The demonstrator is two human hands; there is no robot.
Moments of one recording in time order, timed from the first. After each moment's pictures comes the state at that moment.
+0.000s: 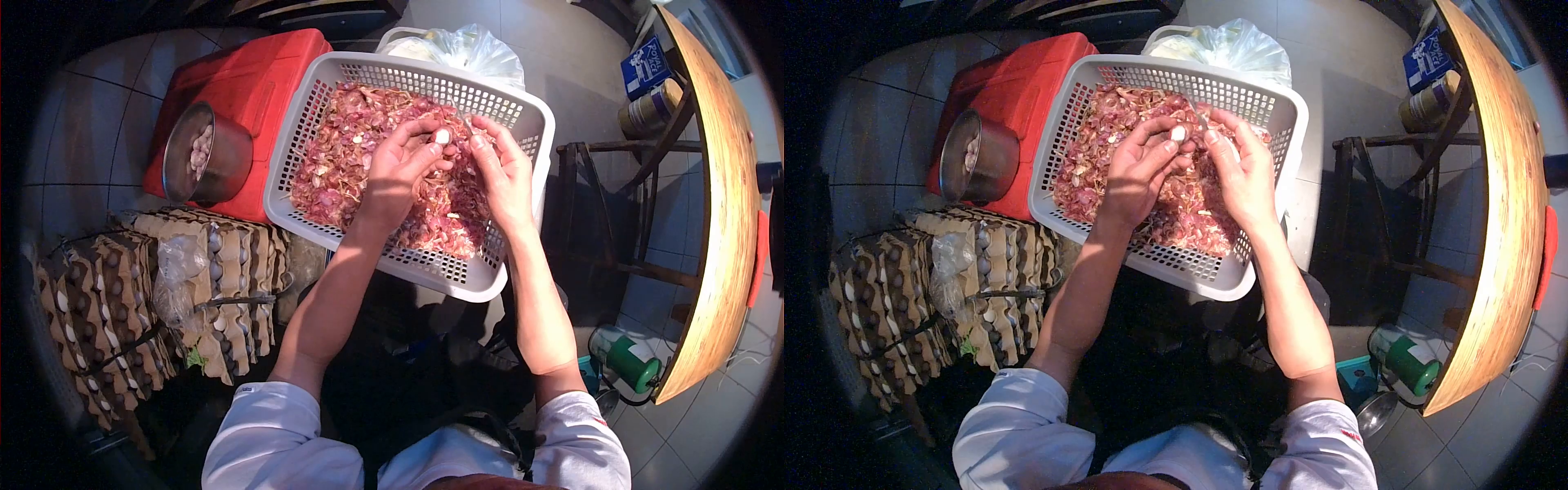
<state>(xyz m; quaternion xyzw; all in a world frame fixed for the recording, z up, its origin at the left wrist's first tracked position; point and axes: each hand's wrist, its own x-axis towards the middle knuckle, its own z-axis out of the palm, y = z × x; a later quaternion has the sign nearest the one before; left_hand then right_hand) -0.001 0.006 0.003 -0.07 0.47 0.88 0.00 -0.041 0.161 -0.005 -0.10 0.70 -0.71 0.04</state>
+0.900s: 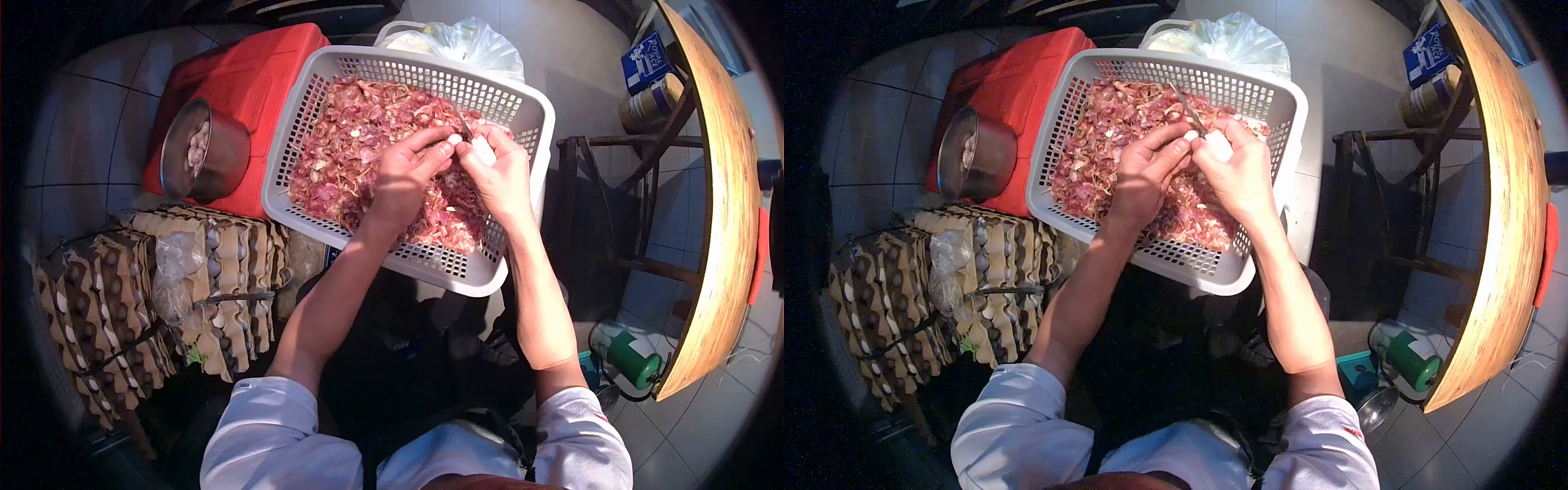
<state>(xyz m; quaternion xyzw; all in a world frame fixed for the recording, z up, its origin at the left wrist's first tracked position) 0.003 0.016 -0.013 -0.09 0.54 0.84 0.01 -0.038 0.160 0.001 -0.11 0.76 -0.64 0.05</state>
